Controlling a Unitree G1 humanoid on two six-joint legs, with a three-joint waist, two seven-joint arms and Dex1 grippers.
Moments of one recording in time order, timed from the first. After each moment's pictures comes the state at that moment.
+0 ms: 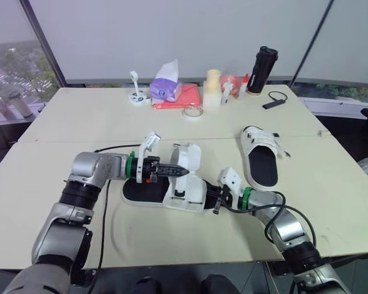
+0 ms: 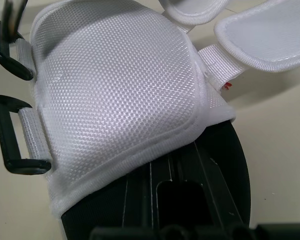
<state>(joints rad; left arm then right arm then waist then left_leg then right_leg) -0.82 0.49 -0.14 0.33 -0.69 1.11 -1.18 -0.32 -0.40 0.21 0.11 0.20 0.19 0.86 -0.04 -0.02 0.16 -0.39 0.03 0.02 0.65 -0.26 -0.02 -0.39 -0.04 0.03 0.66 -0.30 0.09</state>
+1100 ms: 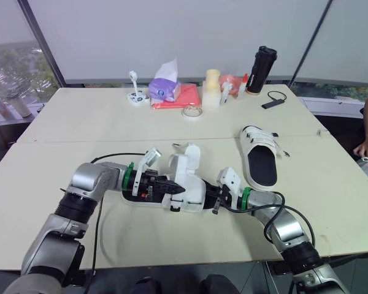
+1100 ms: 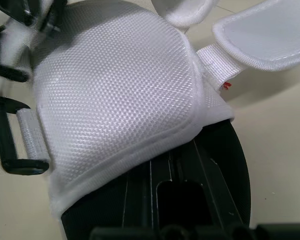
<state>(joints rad) -0.71 0.54 -0.22 0.21 -0.60 1.03 -1.26 -0.33 -0.39 0.21 0.11 0.20 0.19 0.86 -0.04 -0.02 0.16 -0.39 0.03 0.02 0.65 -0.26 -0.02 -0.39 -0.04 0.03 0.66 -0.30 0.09</state>
